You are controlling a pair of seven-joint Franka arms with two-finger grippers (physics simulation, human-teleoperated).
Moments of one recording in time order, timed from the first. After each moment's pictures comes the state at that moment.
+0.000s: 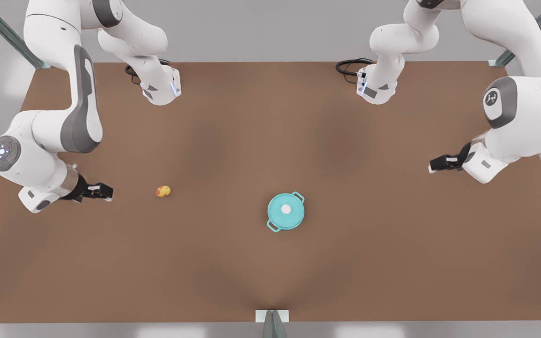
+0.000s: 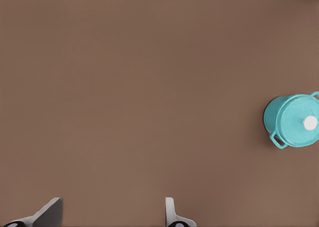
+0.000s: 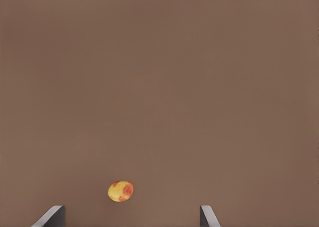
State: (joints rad) left arm 0.05 0.13 -0.02 -1.59 -0.11 1.62 -0.03; right arm -0.04 0.29 0.05 -1.50 -0.01 1.79 -0.02
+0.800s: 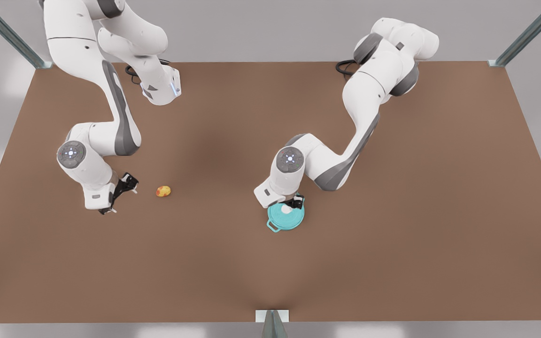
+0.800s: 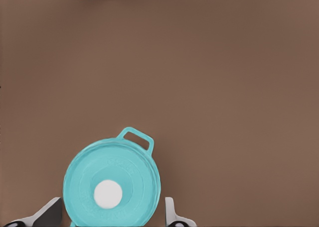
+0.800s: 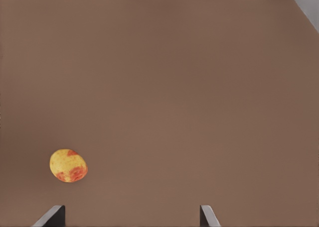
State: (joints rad) left arm -0.46 0.90 -0.37 -0.96 0.31 1.92 -0.57; right arm 0.03 0.22 0.05 -1.99 -0.06 2.30 -0.83
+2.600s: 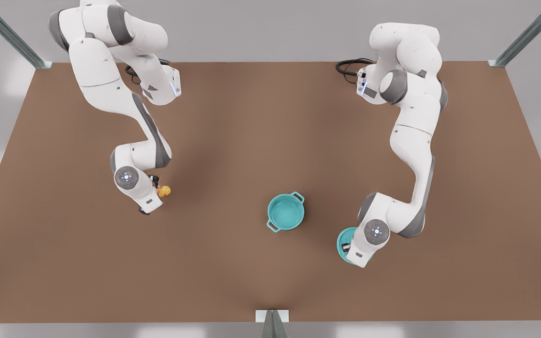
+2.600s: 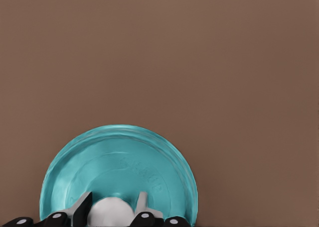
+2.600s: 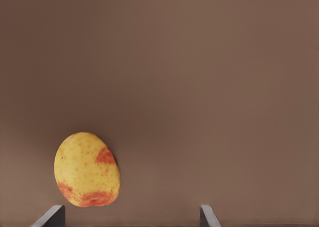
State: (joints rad) left arm -0.10 1.09 -0.32 -1.00 0.41 2.00 -0.67; right arm 0.13 0.46 0.00 -2.09 -0.16 2.42 -1.16
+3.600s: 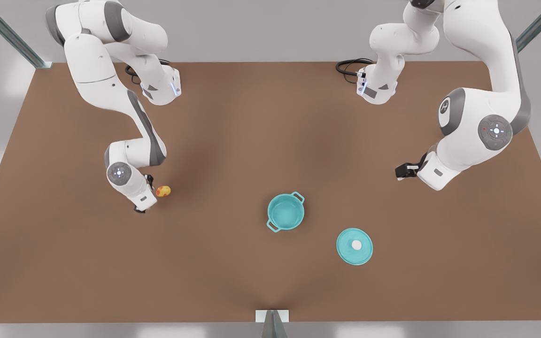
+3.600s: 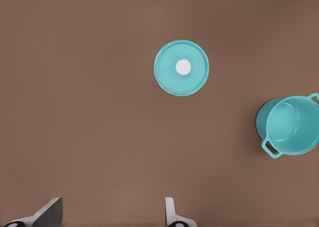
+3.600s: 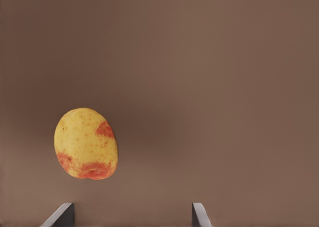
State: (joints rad) left arm -0.04 0.17 -0.10 -1.63 -0.04 1.71 -0.18; right arm 0.11 0.42 -0.01 -2.14 -0.16 2.46 -1.23
